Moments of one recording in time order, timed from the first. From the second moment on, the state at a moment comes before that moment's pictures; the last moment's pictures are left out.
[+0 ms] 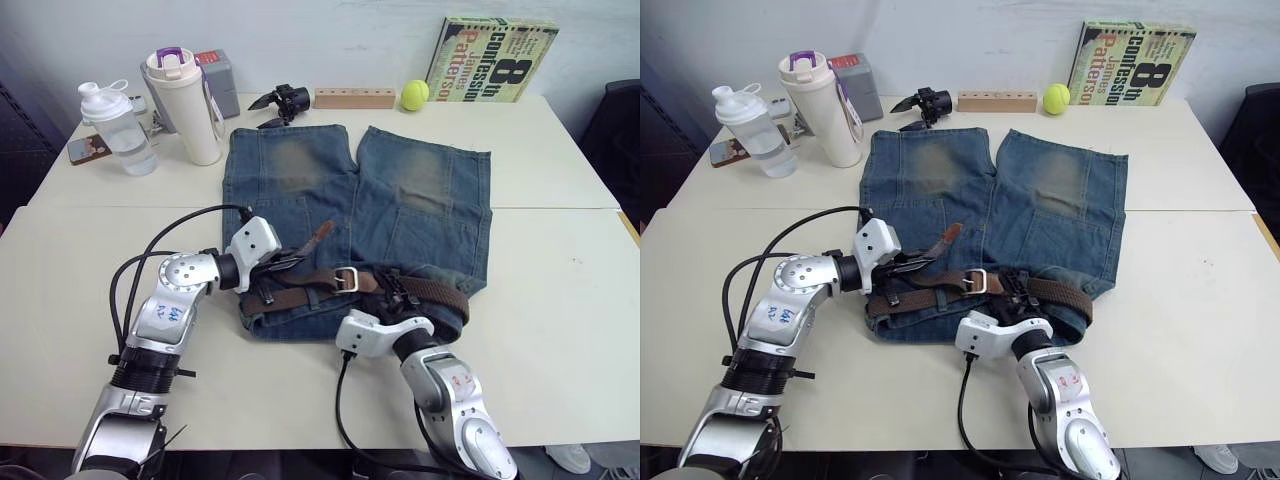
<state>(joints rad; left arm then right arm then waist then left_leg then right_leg) -0.49 0.47 -0.08 0.03 -0.10 0.27 -0.85 0.04 -0.24 0.47 -0.52 -1.16 0.24 0.39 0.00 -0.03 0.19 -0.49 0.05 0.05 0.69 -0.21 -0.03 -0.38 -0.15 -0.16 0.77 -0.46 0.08</state>
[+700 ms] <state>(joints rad) -0.47 0.48 -0.09 -0.01 -0.10 0.29 -0.86 0.01 -0.18 0.45 -0.56 -1.04 0.29 0.53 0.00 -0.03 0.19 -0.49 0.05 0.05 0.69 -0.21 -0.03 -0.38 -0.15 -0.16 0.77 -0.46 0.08</state>
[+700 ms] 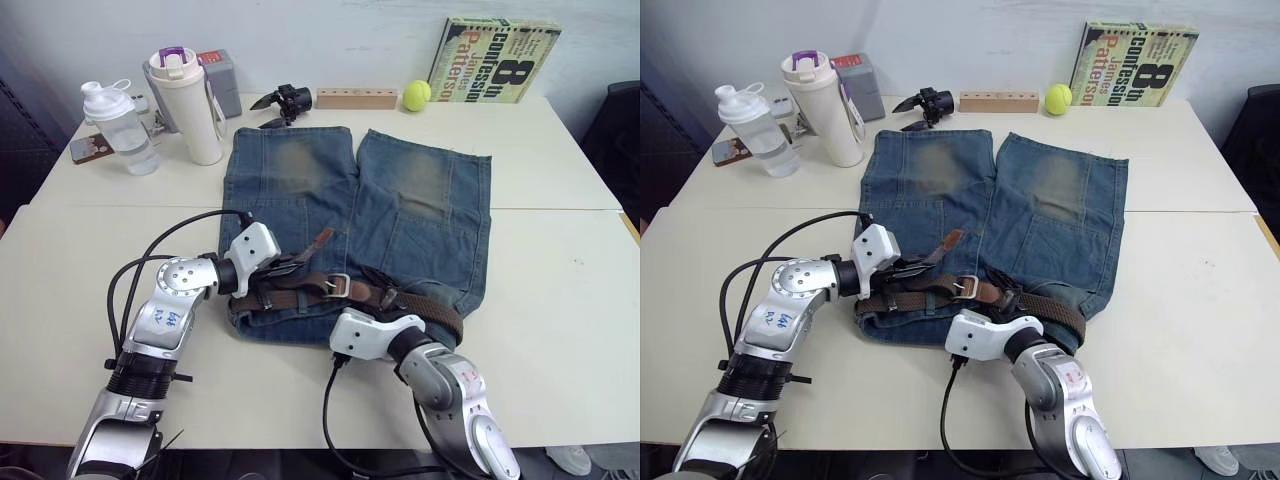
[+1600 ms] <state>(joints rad) -0.50 0.48 -0.10 -0.02 -0.10 0.32 -0.85 -0.17 -0.19 0.46 -0.43 -1.20 0.40 0.55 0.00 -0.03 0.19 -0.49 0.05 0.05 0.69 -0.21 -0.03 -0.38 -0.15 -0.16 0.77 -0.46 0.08</state>
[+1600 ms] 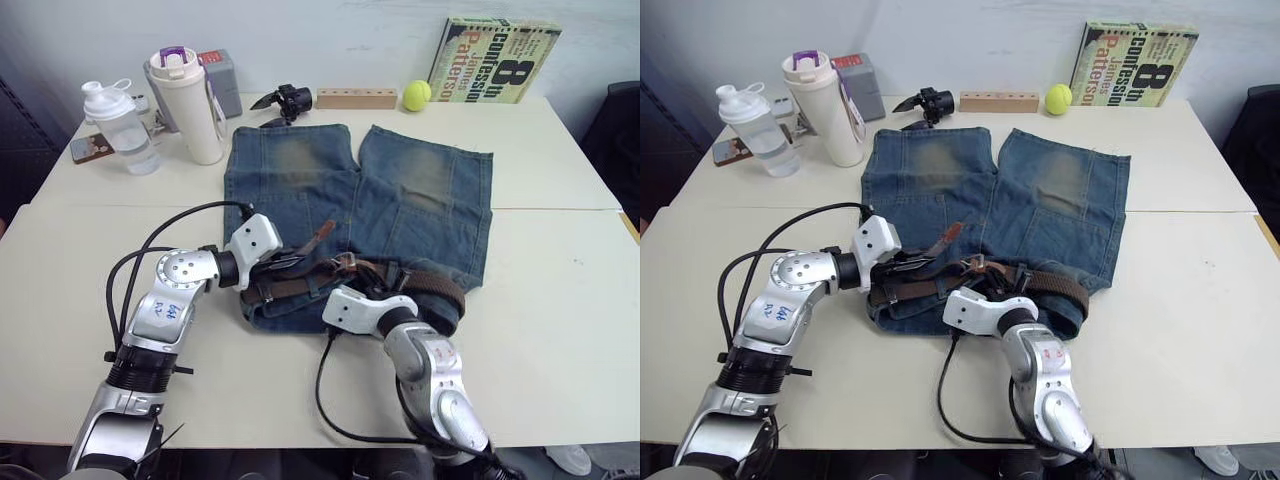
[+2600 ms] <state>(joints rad) -0.73 0.76 -0.33 0.06 0.27 0.02 -0.97 -0.43 -0.40 0.46 -0.27 -1.09 0.13 0.66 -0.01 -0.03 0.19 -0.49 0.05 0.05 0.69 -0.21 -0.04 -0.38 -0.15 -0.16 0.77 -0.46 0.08</state>
